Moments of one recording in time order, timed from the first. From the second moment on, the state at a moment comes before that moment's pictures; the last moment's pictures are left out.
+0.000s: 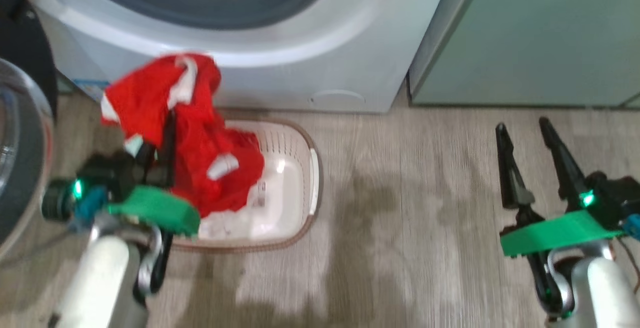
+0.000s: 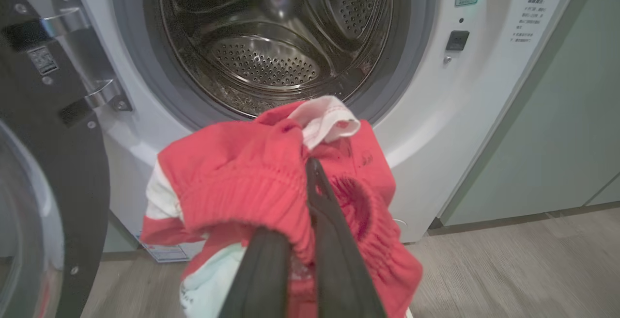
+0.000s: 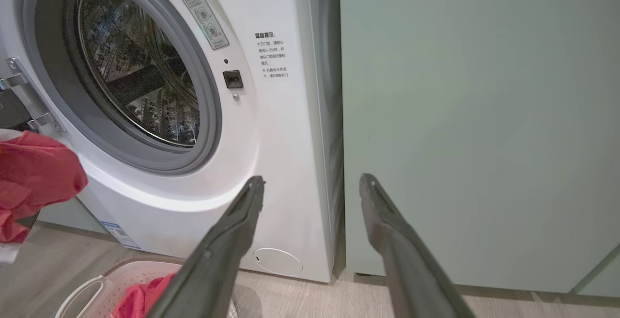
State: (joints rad) left arm -0.20 0.27 -0.26 0.03 -0.32 0.14 -0.15; right arm -0.05 -0.05 -0.05 -0.03 0.19 0.13 -0.15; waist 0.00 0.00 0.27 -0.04
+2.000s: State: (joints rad) left arm -1.49 0.52 -0.16 0.79 -0.36 0.01 -0.04; right arm -0.32 -0.05 0.16 0.01 0.41 0.13 -0.25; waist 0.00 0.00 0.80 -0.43
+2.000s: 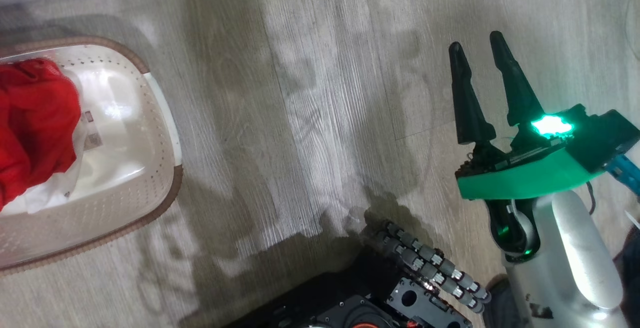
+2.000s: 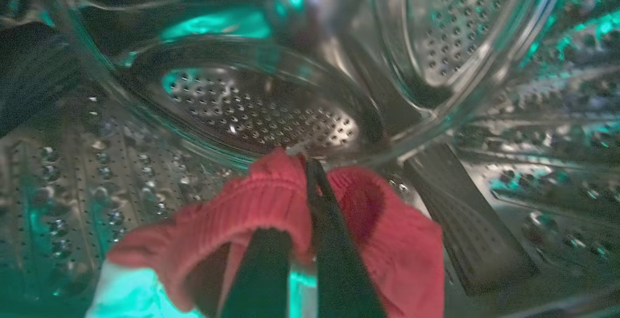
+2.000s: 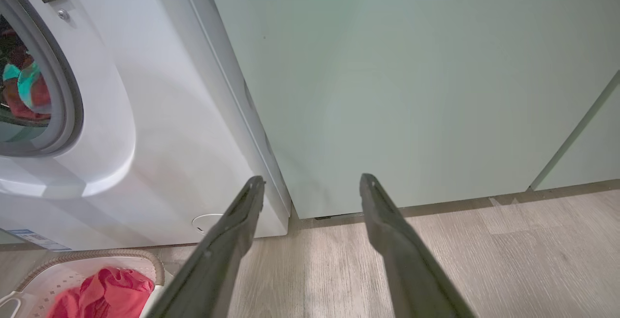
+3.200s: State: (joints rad) left arm -1.02 0.36 -0.07 0.48 -0.40 0.07 -0.25; right arm -0.31 -0.05 0.09 0.01 0.36 0.13 -0.25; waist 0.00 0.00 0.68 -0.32
